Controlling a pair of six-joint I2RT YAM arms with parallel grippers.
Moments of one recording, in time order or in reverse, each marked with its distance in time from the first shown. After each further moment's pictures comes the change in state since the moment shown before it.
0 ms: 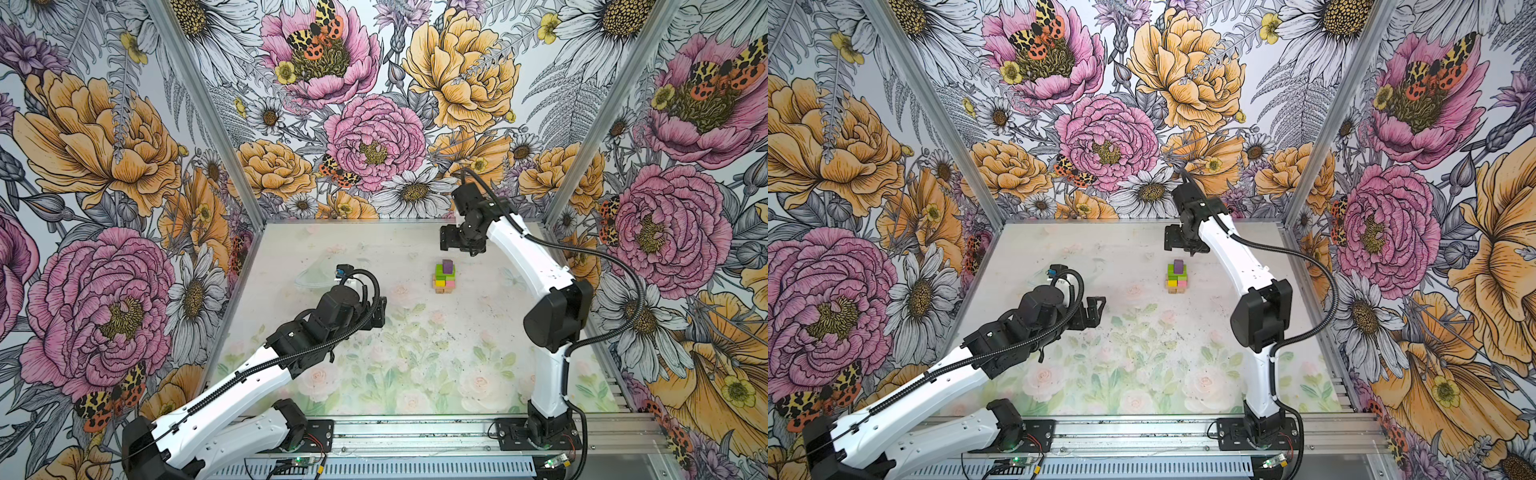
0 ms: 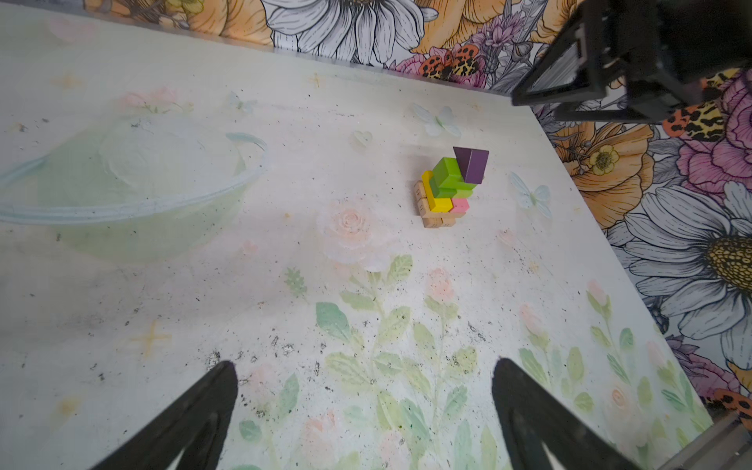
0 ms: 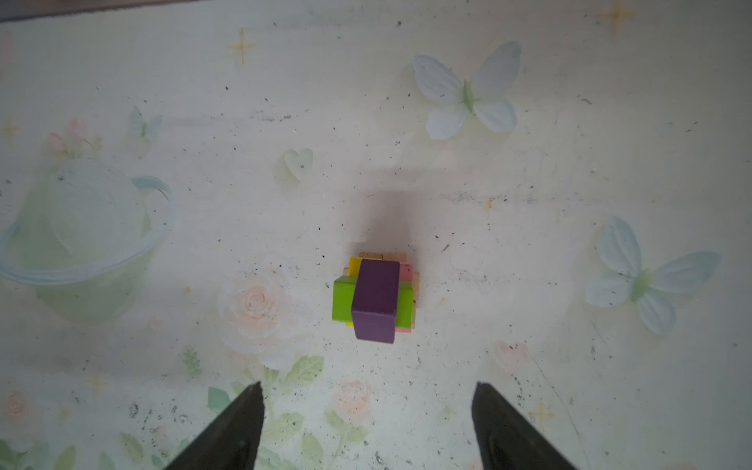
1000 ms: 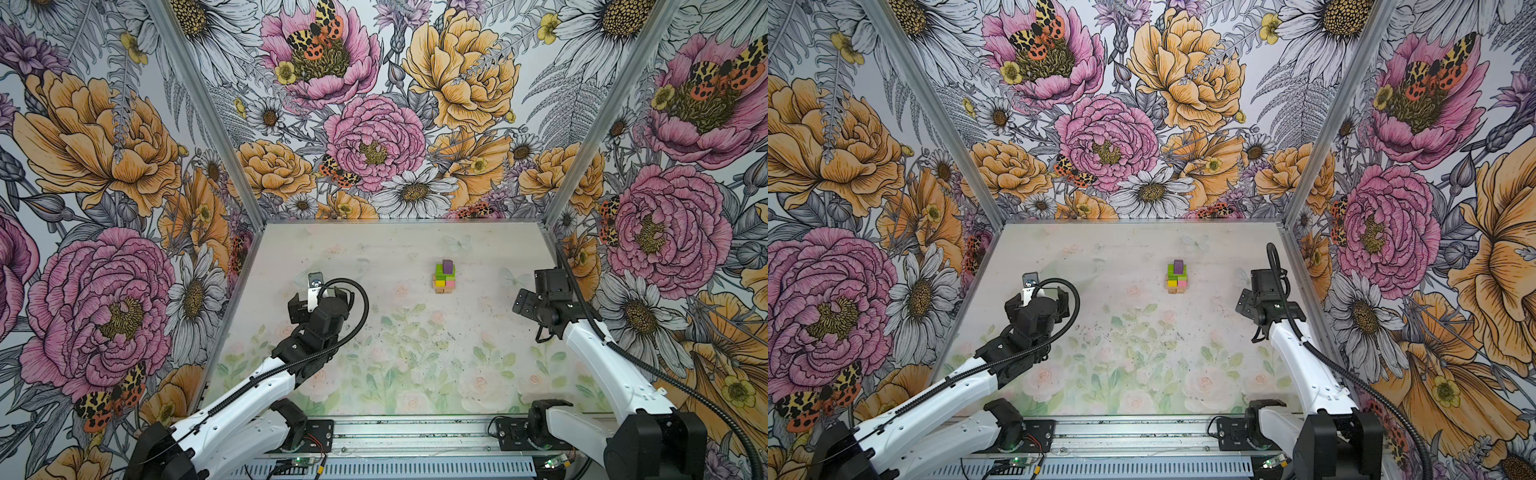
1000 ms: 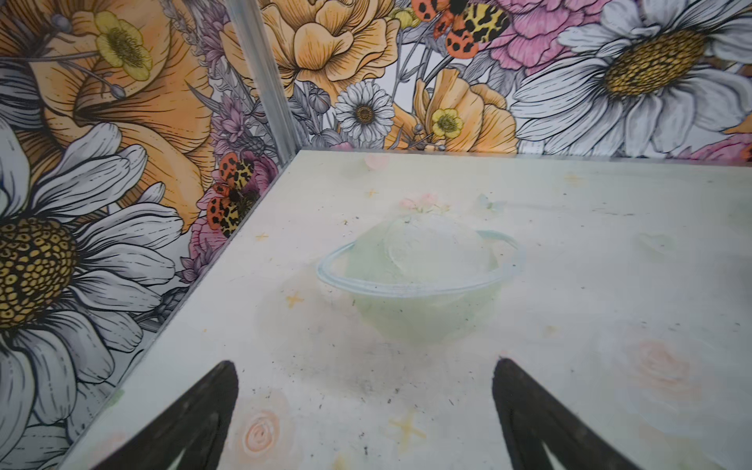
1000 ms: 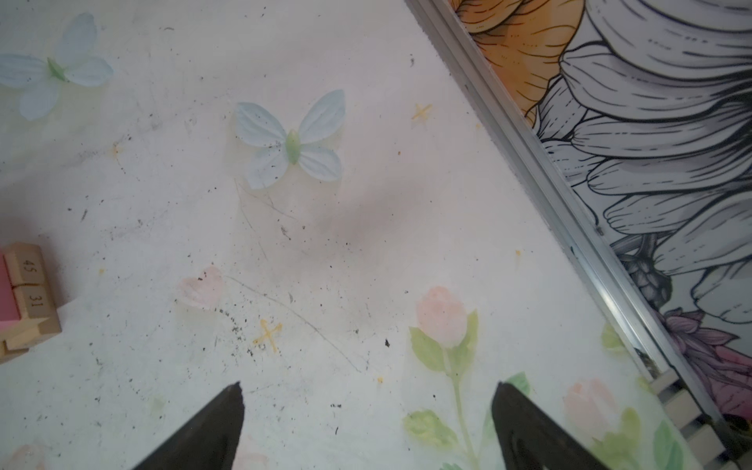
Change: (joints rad) left arm 0.200 -0.008 -0.340 0.417 -0.560 0.329; right arm -0.344 -0.846 -1.325 0.570 0.277 0.047
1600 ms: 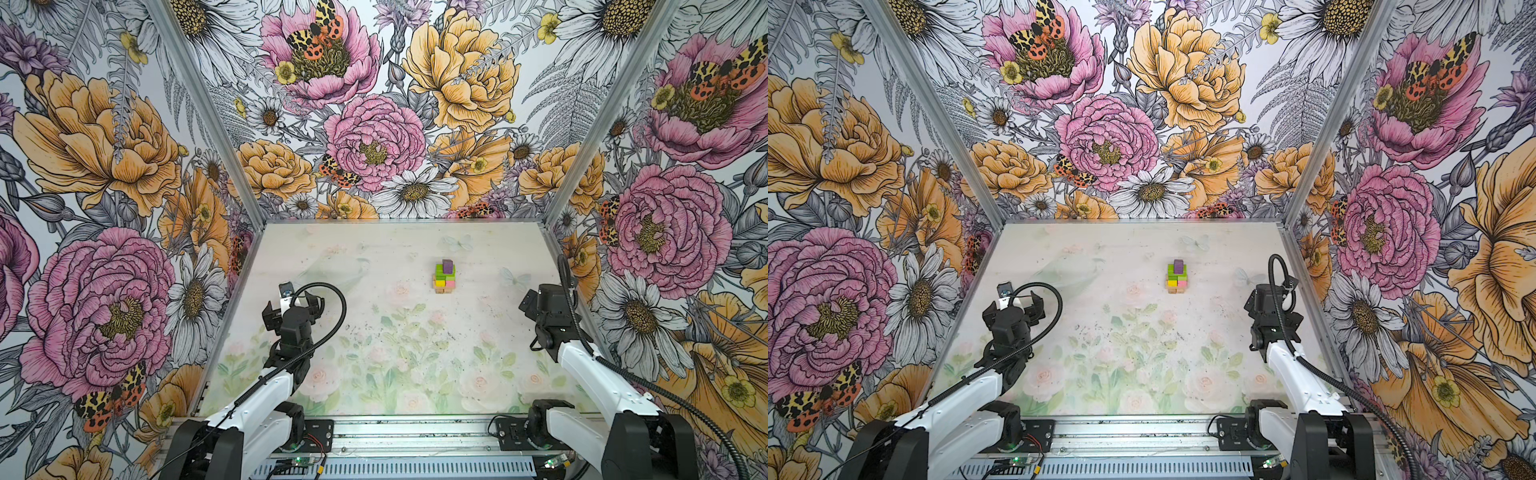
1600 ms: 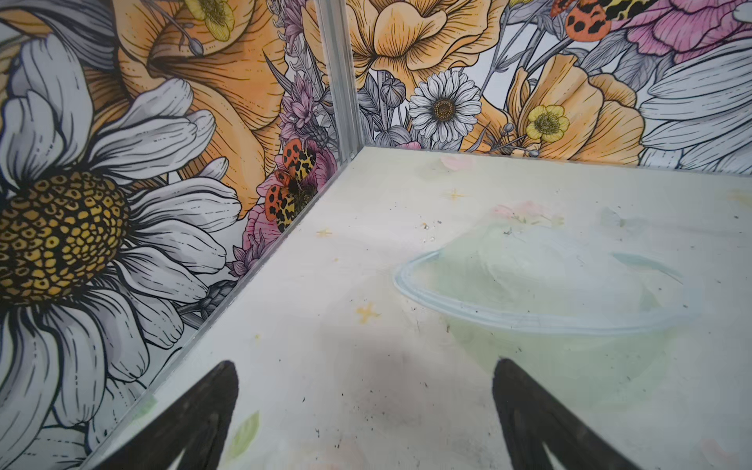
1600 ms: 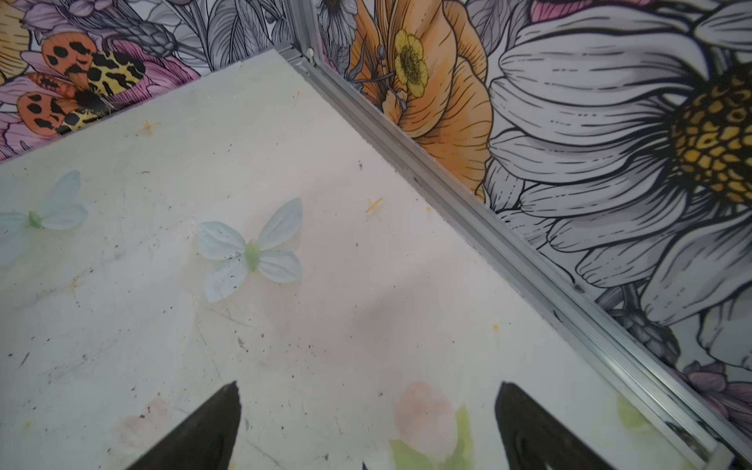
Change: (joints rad) left arm 0.396 0.071 -0.325 0.624 0.270 0.196; right arm -0.060 -0.045 -0.321 0.608 0.129 -0.026
